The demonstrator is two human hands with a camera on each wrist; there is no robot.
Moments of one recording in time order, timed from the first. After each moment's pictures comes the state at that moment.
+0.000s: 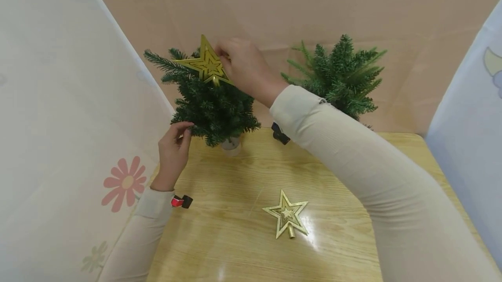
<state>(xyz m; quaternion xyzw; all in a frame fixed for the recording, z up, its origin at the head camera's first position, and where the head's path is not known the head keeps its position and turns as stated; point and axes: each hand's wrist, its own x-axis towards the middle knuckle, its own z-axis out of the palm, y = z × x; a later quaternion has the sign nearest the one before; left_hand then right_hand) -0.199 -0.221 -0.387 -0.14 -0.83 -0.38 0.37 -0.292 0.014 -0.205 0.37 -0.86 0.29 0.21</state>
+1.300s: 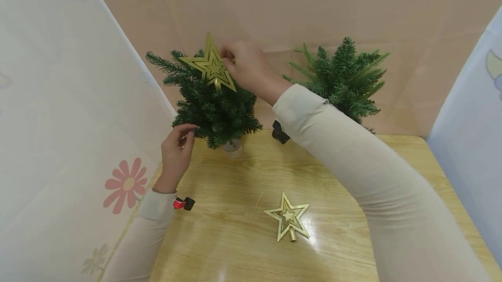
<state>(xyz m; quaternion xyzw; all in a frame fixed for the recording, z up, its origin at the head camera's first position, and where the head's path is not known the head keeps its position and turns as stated) -0.202 -0.221 -0.392 -0.16 -0.82 -0.40 0.37 -0.302 0.012 -0.200 0.33 -0.89 0.29 0.13</state>
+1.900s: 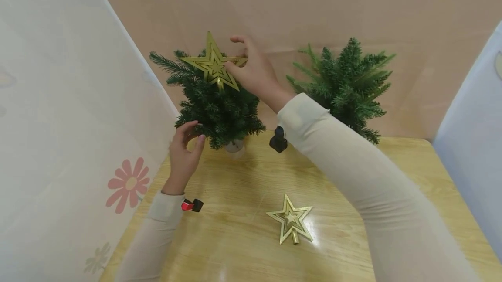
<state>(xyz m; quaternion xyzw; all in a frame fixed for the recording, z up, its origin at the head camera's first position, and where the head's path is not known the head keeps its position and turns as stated) -0.203 -0.210 -0.400 -0.17 -0.78 -0.48 0.35 -0.304 0.016 -0.223 0.26 -0.80 0.54 0.05</state>
